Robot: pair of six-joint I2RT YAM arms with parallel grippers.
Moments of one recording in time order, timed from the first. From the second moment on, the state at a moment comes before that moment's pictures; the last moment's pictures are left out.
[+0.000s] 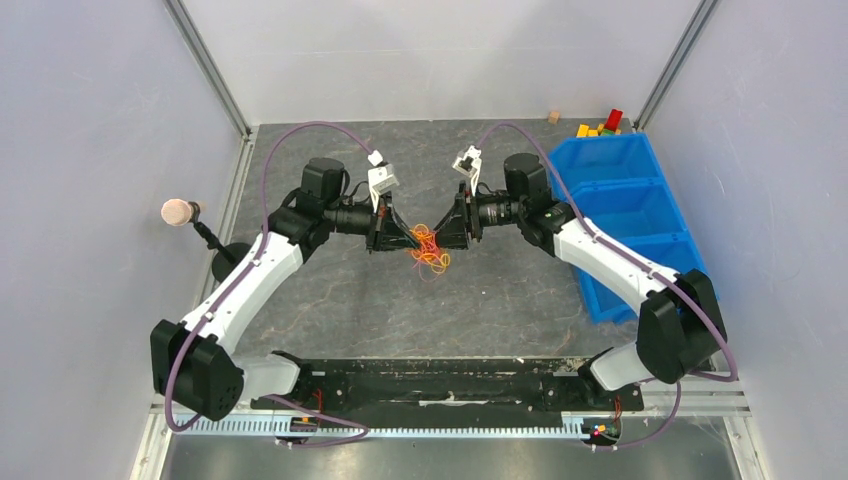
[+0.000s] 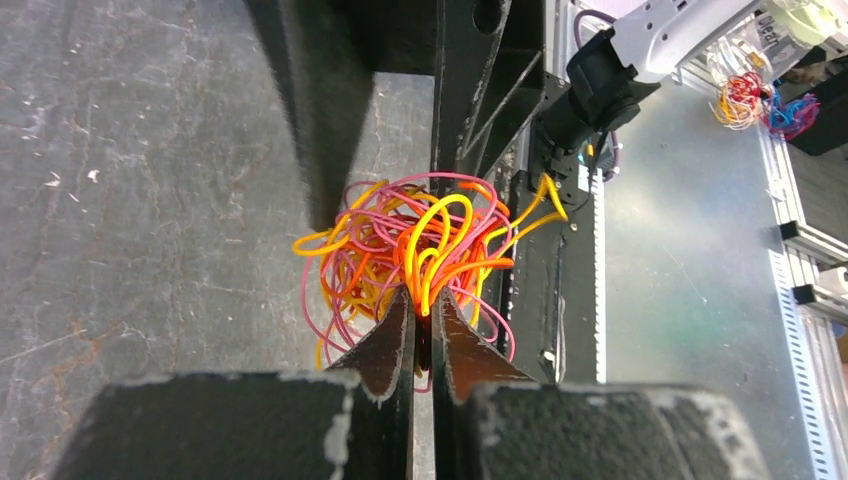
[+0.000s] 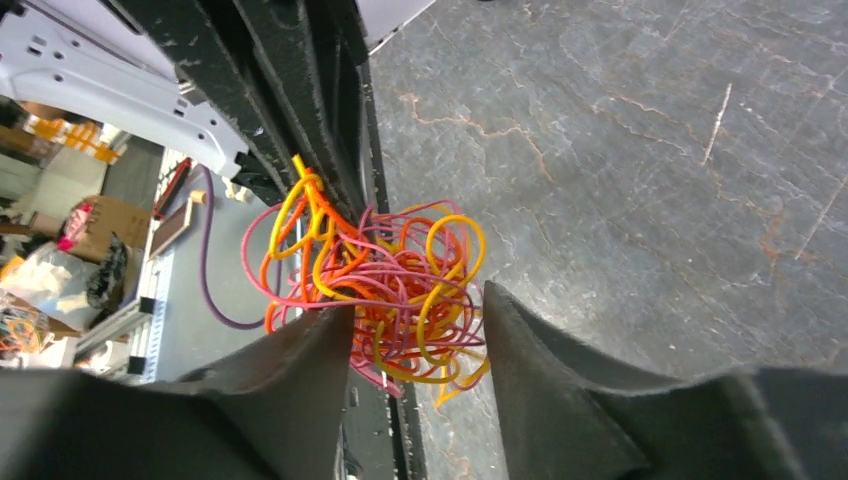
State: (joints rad) left arm -0.40 1.25 1.07 -0.41 1.05 0.14; right arm 0.53 1.47 1.07 0.00 -0.96 0.27
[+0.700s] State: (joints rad) left arm -0.13 1.42 1.28 -0.85 0.79 0.41; right arm 0.26 1.41 1.07 -0.12 -0.72 0.21
